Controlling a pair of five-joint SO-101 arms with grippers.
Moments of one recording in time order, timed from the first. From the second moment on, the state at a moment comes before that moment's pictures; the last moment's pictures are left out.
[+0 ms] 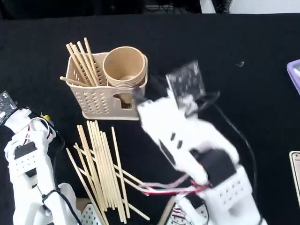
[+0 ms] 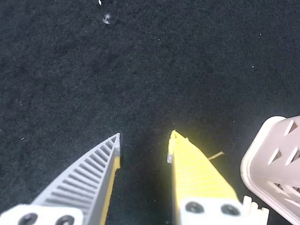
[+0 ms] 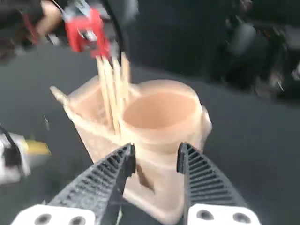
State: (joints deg) left arm -32.9 -46.1 72.2 27.5 10.4; right arm -29.5 -61.2 39.3 53.8 -3.8
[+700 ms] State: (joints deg) left arm -32.9 -46.1 72.2 27.5 10.4; right arm -59.7 -30.3 67.7 27.9 -5.8
